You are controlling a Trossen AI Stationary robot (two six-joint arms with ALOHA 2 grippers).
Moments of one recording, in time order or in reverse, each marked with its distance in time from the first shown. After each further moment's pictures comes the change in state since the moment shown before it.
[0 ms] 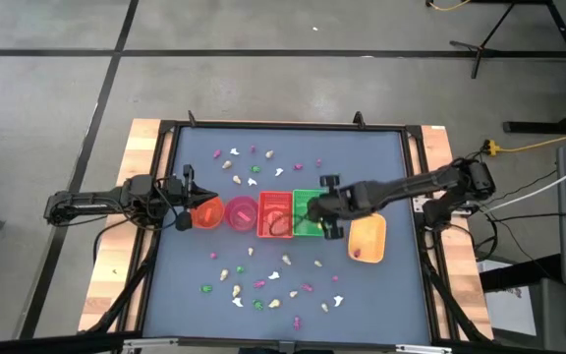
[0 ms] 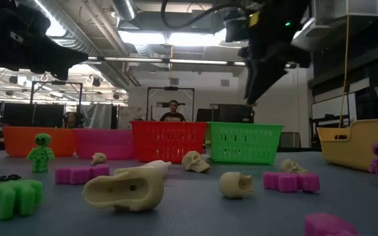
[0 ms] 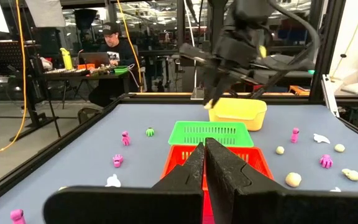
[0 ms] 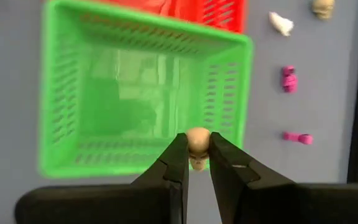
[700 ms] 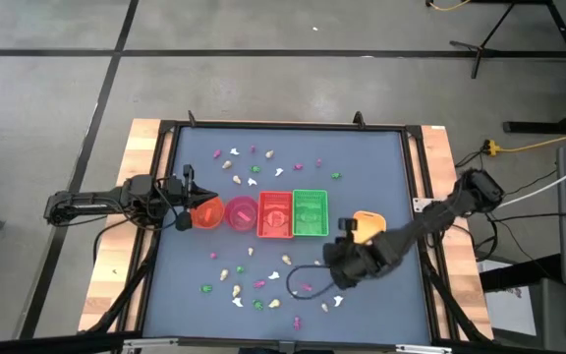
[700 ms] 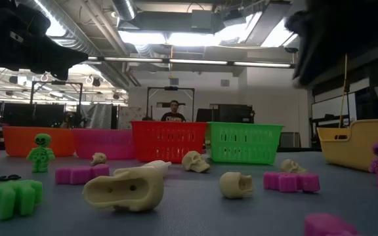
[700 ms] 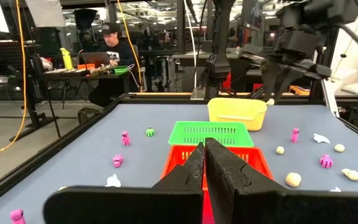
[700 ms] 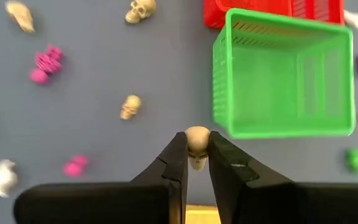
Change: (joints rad) left arm 0.000 0.000 0.000 0.000 0.000 0.000; right arm 0.405 0.000 0.000 -0.063 0.073 0.480
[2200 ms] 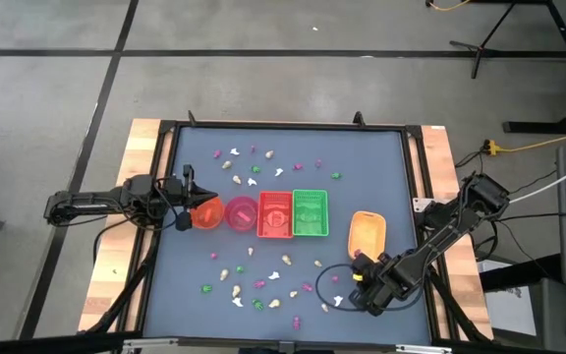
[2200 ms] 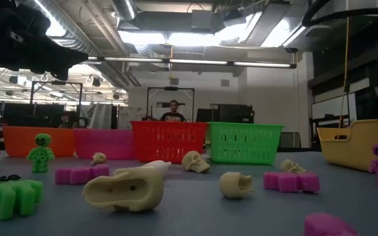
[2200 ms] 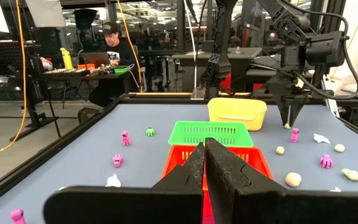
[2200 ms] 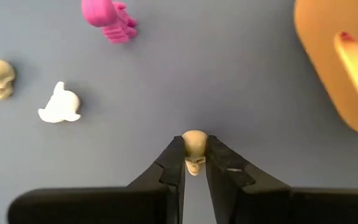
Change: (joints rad) left arm 0.000 0.000 0.000 0.000 0.000 0.000; right arm 0.272 0.002 -0.334 0.282 -0.262 1.117
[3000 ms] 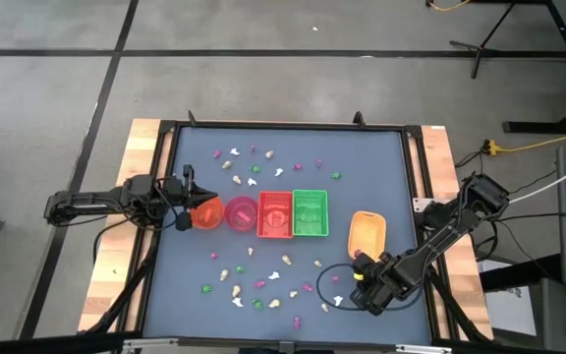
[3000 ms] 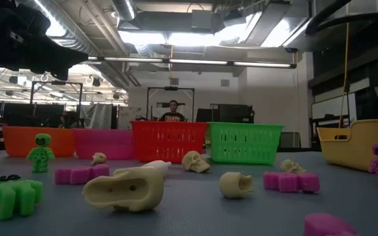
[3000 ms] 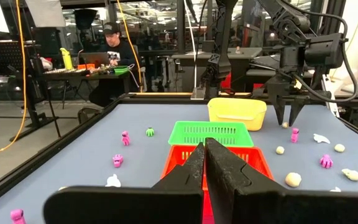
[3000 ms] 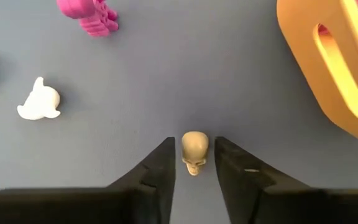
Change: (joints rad) left arm 0.000 0.000 0.000 0.000 0.000 0.000; right arm 0.000 0.002 -0.002 -0.036 -0.009 0.001
